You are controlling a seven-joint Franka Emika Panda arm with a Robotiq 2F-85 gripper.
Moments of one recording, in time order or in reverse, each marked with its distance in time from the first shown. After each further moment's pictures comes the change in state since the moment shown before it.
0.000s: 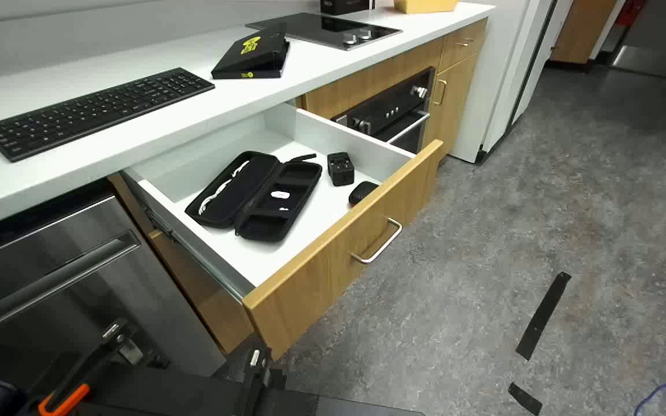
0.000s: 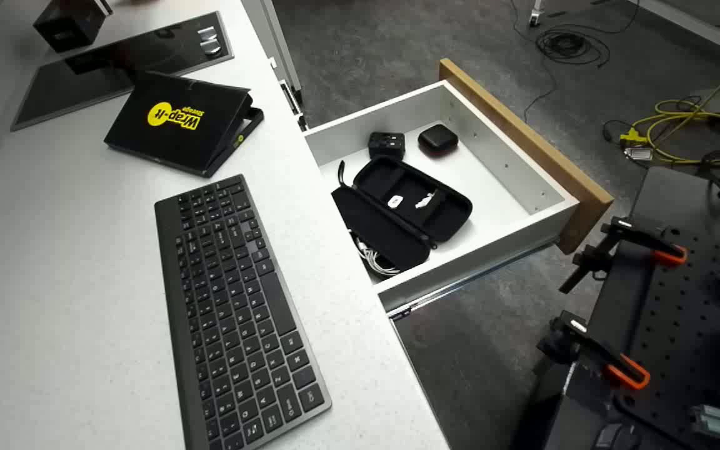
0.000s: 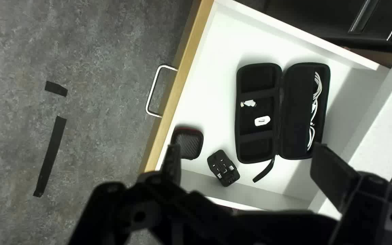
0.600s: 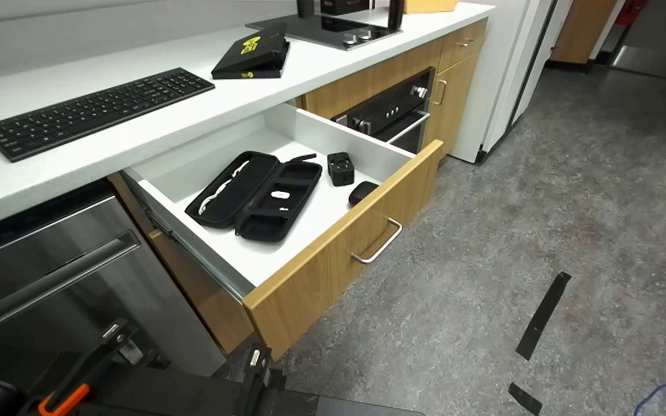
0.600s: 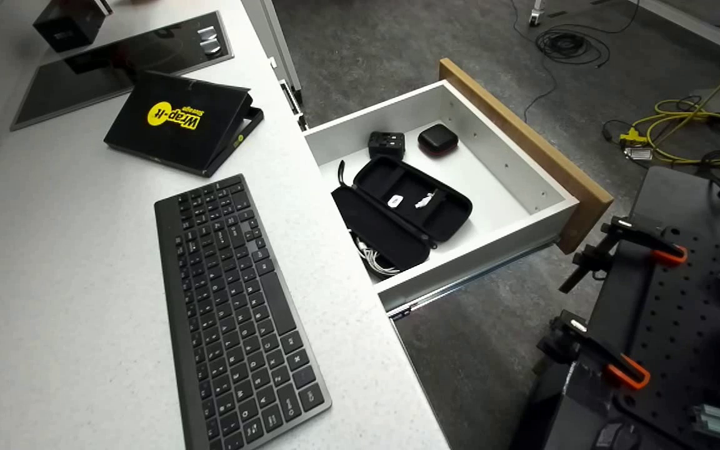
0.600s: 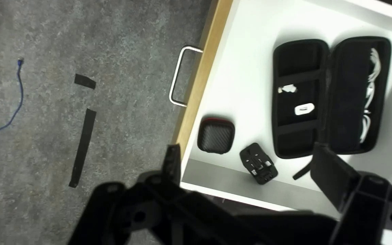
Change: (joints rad) arm -0.024 0.116 0.041 -0.068 -0.070 0.229 0.090
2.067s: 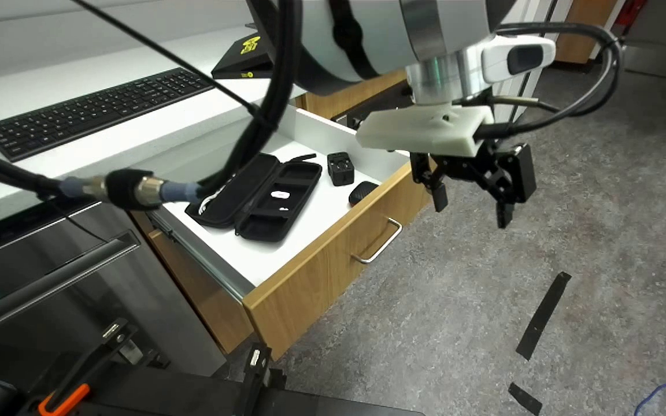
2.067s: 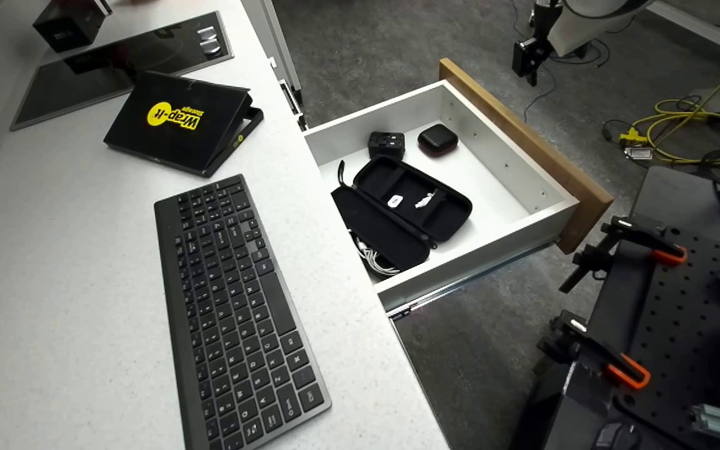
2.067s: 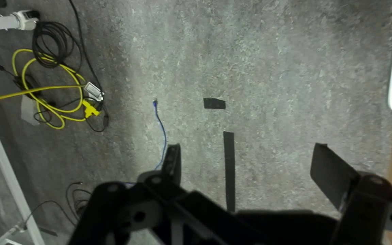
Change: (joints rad) arm -0.079 0.601 -0.137 0.049 -0.497 0.497 0.674
